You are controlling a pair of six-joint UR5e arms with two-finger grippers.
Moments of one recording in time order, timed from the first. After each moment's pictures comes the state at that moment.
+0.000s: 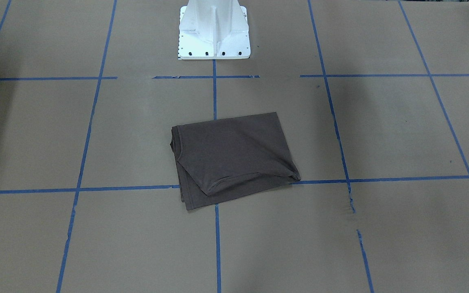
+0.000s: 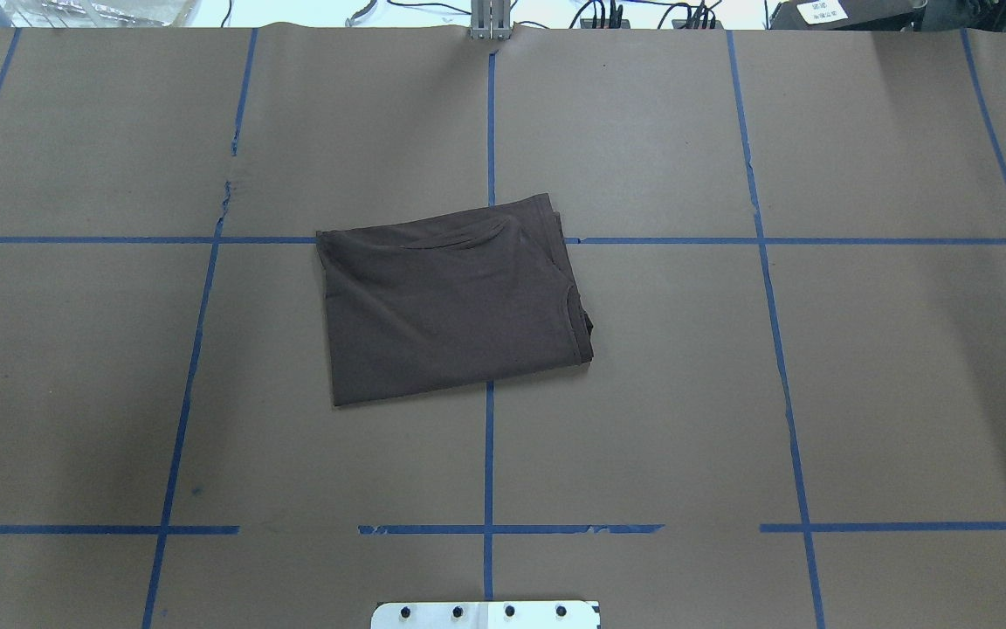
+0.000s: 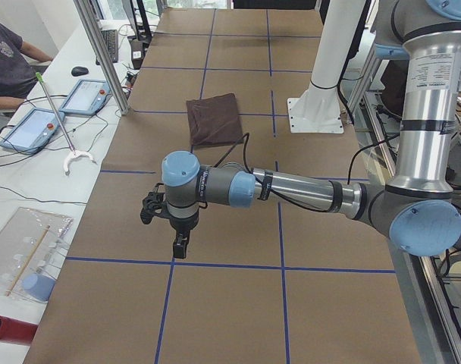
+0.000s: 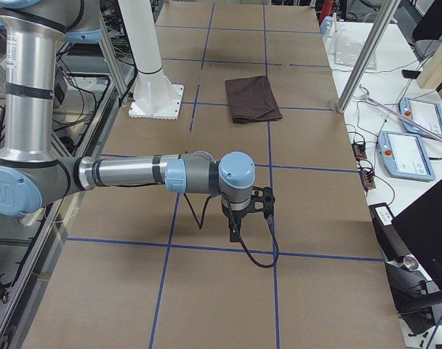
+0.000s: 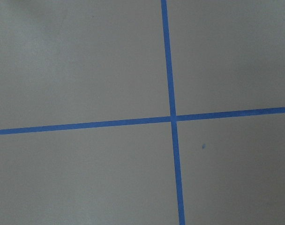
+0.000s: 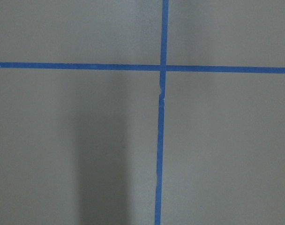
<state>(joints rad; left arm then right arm) -1.56 -1.59 -1.70 -1.56 -2.24 -0.02 1.59 -1.71 1.82 -1.67 2.36 -0.02</state>
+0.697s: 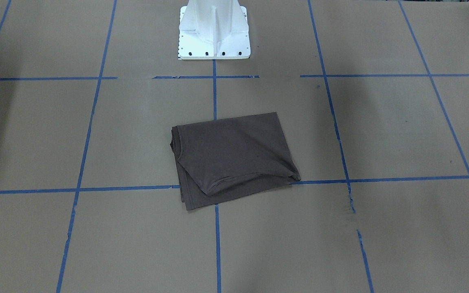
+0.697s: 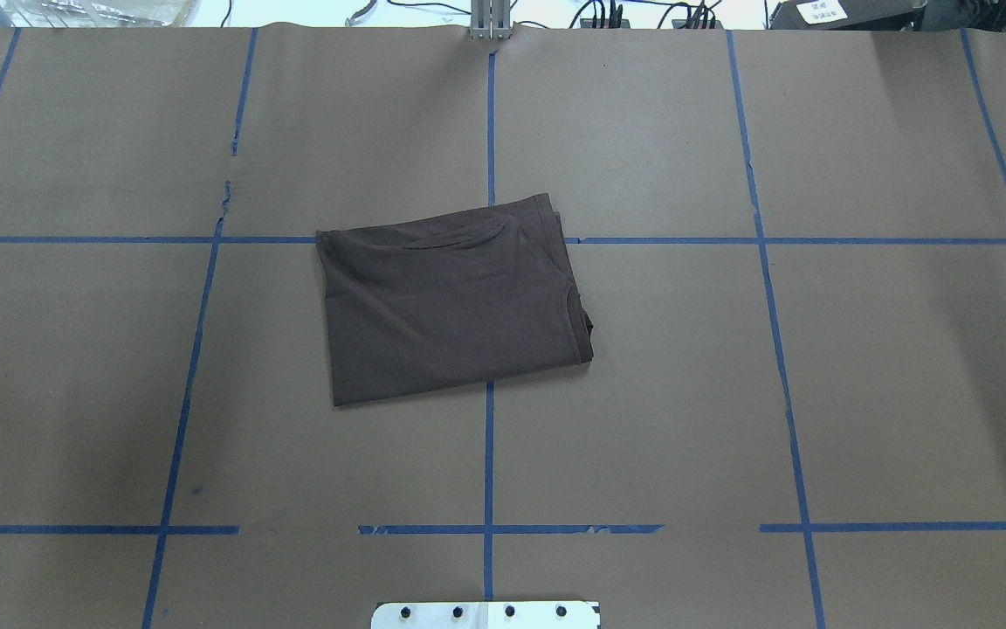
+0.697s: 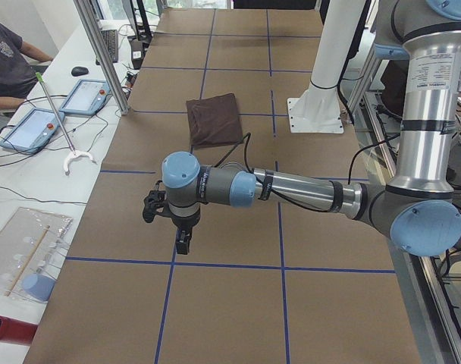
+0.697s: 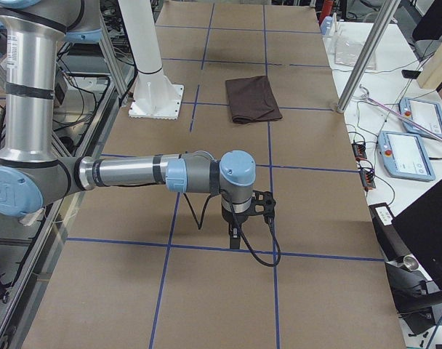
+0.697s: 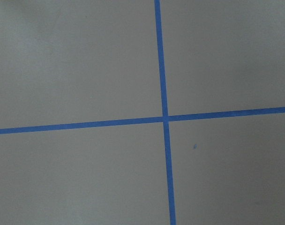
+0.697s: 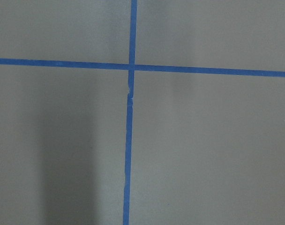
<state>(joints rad) -1.56 -1.58 -1.71 -1.55 -2.32 -0.05 1.59 -1.71 1.82 -1.67 2.26 -0.02</state>
